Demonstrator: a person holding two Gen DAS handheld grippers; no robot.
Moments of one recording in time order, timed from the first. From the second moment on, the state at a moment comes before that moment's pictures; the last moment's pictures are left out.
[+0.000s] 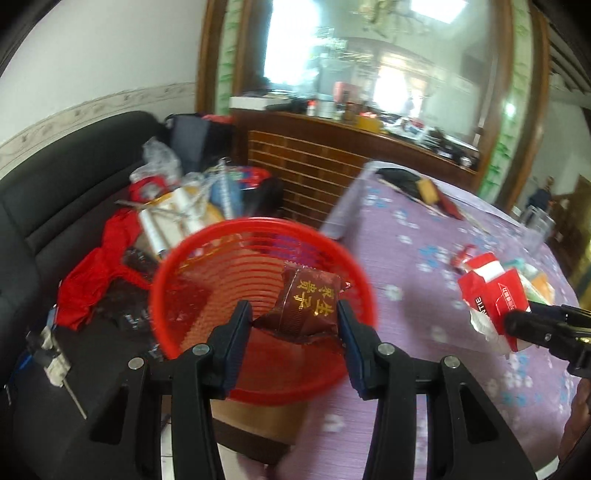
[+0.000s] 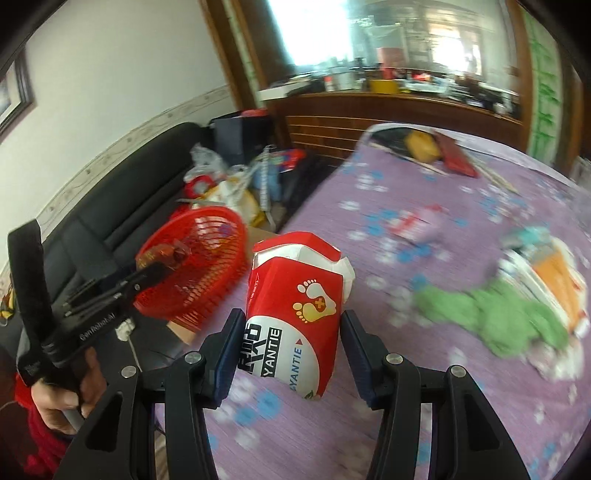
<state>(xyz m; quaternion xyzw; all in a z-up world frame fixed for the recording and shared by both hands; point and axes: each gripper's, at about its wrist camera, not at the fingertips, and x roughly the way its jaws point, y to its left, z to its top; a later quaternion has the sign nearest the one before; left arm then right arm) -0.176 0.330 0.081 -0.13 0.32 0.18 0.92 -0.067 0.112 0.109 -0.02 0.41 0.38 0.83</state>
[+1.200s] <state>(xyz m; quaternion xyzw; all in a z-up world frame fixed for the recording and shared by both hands) -0.161 0.343 0.084 -0.15 0.32 0.16 0.92 -0.033 0.114 0.104 0.04 0.45 0.40 0.80</state>
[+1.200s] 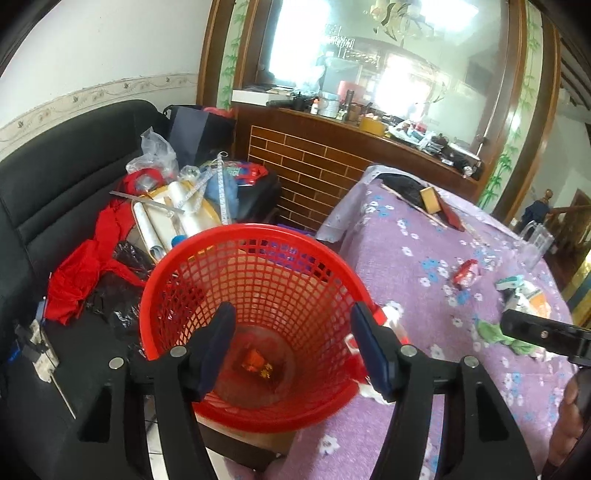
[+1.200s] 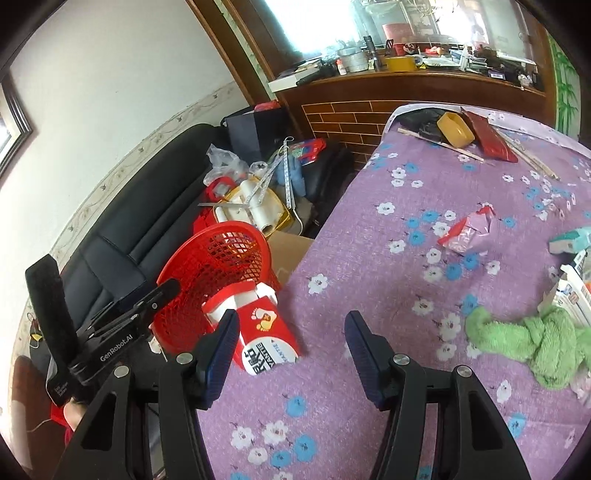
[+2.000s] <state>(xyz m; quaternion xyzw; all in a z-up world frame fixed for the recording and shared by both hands) -0.113 0.180 0.090 -0.06 0.36 0.00 0.93 0.058 -0.030 0.068 0.05 0.46 0.28 0.84</state>
